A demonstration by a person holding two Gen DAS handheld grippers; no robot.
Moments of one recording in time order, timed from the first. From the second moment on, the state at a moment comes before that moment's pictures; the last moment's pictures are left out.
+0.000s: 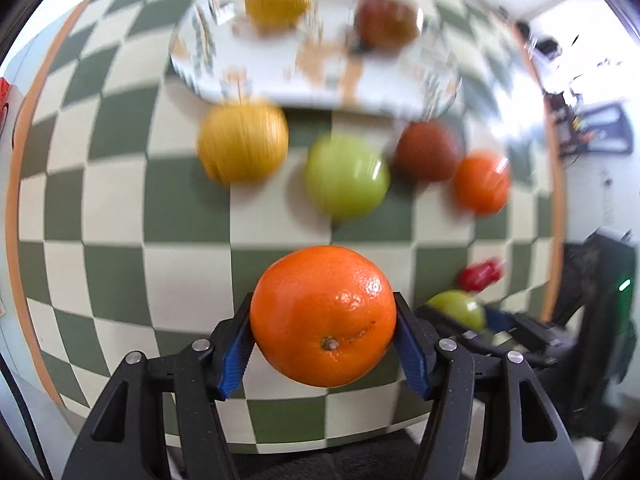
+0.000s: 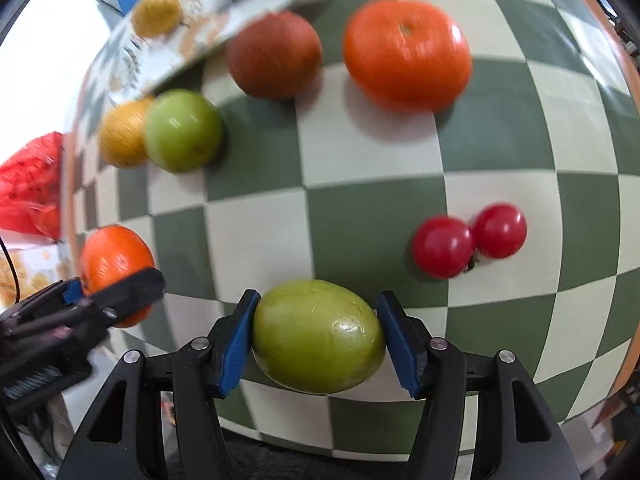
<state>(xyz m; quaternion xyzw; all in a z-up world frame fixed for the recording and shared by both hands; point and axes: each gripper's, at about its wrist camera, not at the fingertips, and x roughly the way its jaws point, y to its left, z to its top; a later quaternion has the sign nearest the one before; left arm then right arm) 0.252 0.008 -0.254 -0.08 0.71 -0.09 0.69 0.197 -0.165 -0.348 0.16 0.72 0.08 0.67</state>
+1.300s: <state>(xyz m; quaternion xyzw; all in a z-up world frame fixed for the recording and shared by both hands) 0.440 0.103 -0.309 -0.12 0.72 -0.01 0.68 0.419 -0.027 -0.335 0.05 0.68 0.16 0.71</state>
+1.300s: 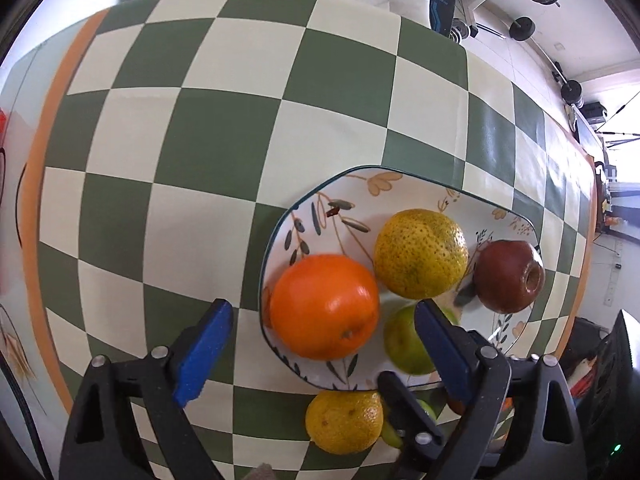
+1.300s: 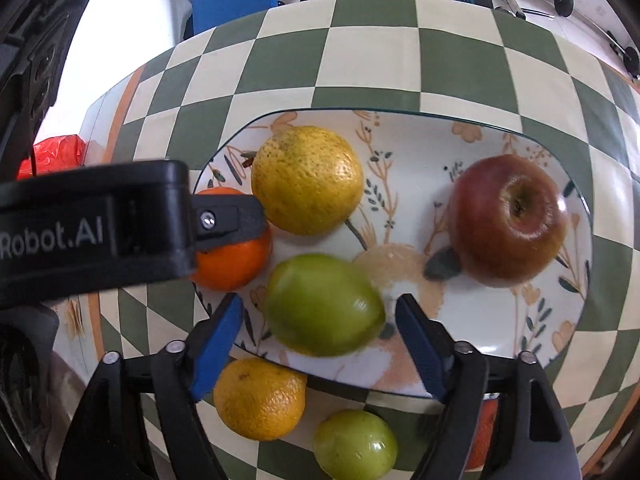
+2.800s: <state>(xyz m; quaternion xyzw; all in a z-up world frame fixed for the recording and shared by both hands) 0.247 0.053 -0.117 0.00 0.51 0.02 0.86 0.237 -0.156 -0.118 0.05 0.50 0.03 0.86</state>
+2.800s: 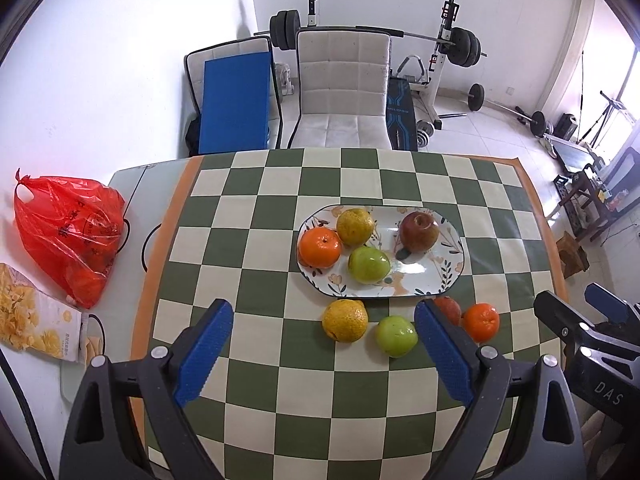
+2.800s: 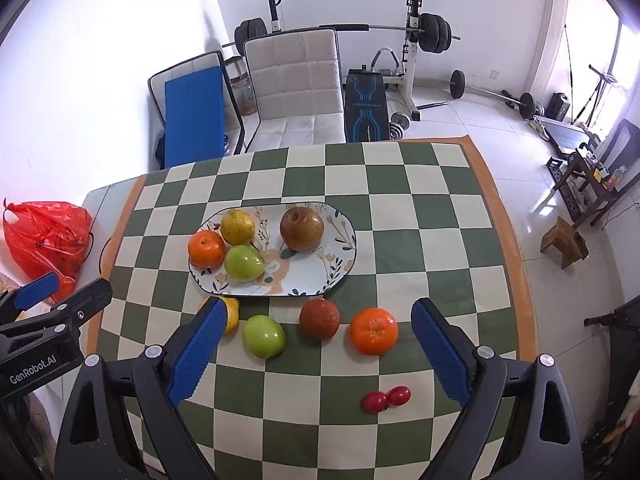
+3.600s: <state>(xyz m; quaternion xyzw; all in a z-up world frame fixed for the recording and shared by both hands) 0.300 0.100 -0.261 -0.01 0.65 0.10 0.75 0.308 -0.079 -0.331 0.10 0.68 0.11 0.72</state>
